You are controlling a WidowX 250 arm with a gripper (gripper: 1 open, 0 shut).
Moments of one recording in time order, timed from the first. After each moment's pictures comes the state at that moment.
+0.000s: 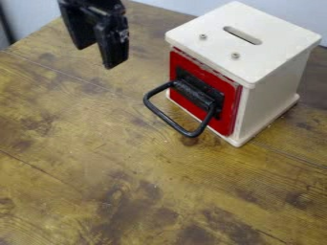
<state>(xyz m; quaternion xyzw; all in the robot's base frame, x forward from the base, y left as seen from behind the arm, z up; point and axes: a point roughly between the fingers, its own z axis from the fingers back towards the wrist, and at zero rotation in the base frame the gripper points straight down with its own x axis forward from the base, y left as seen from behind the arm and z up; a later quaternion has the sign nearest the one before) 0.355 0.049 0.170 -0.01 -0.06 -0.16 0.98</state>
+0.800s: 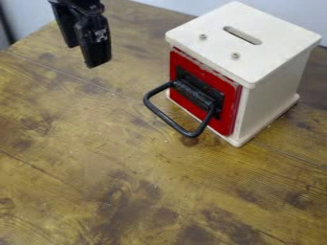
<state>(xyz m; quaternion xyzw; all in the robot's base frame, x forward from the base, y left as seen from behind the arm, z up) 0.354 0.069 0.164 -0.01 -0.05 -0.23 0.97</state>
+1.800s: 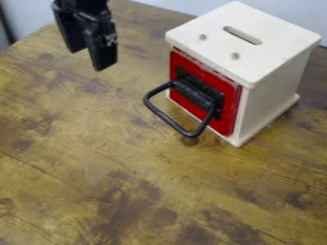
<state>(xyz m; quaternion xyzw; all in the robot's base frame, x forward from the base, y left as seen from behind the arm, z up) 0.362 0.063 0.158 -0.01 -0.05 -0.17 0.98</state>
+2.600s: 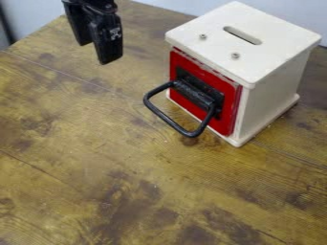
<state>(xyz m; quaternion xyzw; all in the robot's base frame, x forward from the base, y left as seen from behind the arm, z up) 0.370 0.073 0.159 -0.01 -0.05 -0.21 0.98</state>
